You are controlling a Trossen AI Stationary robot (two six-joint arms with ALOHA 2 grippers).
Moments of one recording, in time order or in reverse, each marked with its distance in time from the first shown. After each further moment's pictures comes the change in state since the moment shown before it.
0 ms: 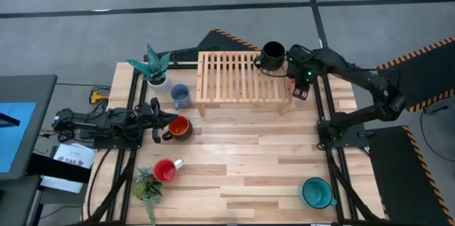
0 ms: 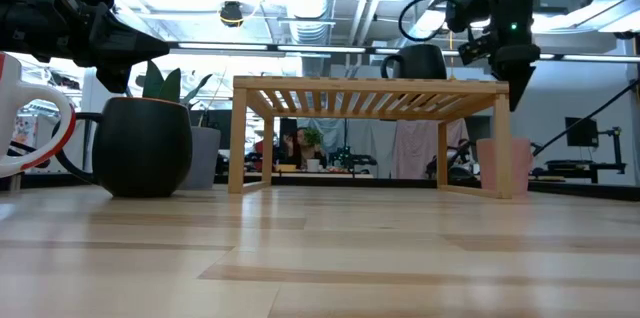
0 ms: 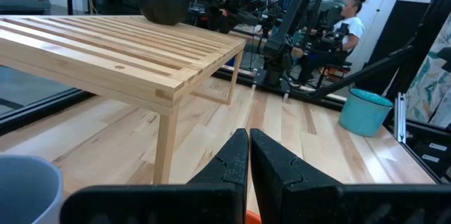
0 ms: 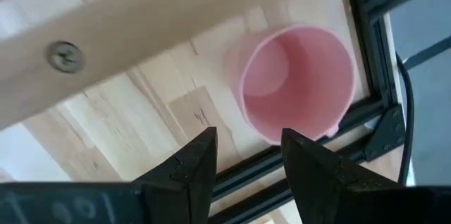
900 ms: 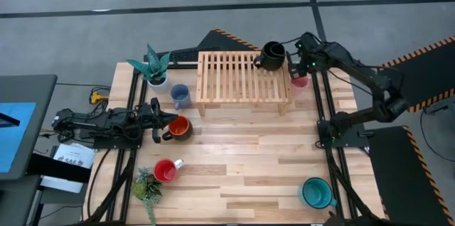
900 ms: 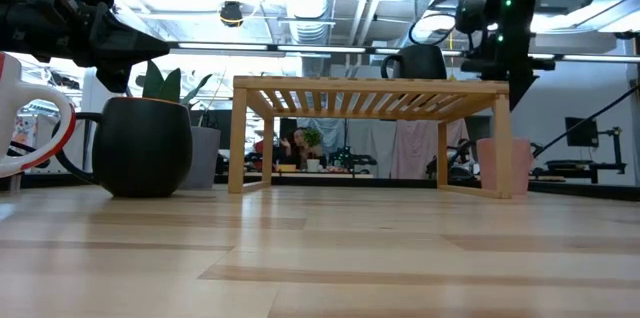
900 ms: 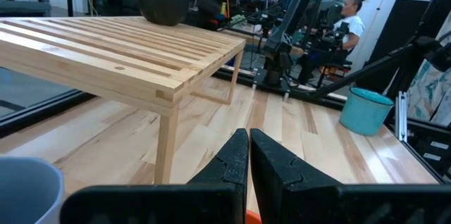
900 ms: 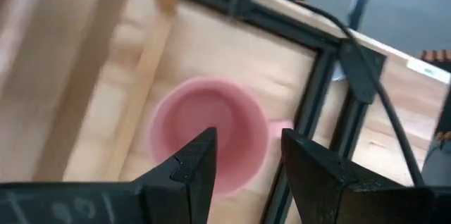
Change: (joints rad) left arm 0.000 0.000 0.000 0.000 0.000 0.009; right arm -0.203 -0.008 0.000 0.174 0.049 0.544
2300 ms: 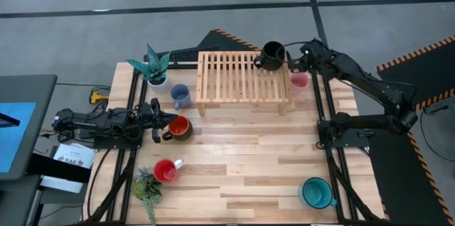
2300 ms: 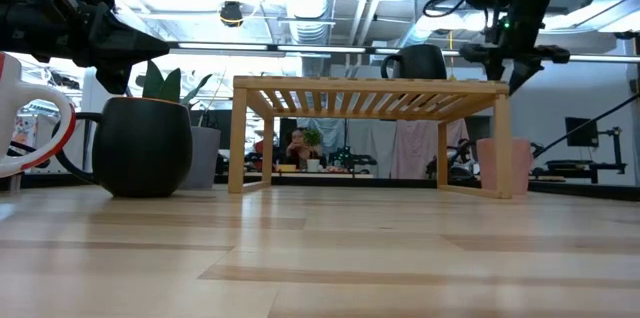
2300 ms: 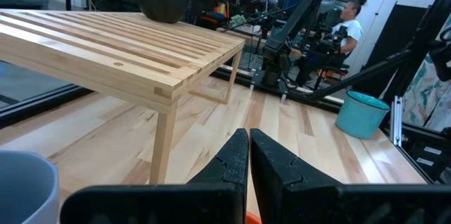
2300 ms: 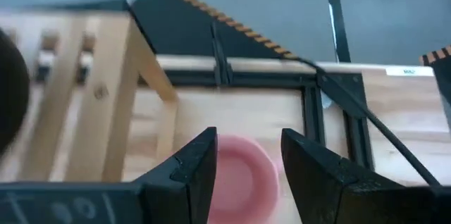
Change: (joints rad) left arm 0.000 0.000 0.000 0.000 0.003 -0.033; right arm 0.082 -0.188 -0.135 0.232 0.189 0.370
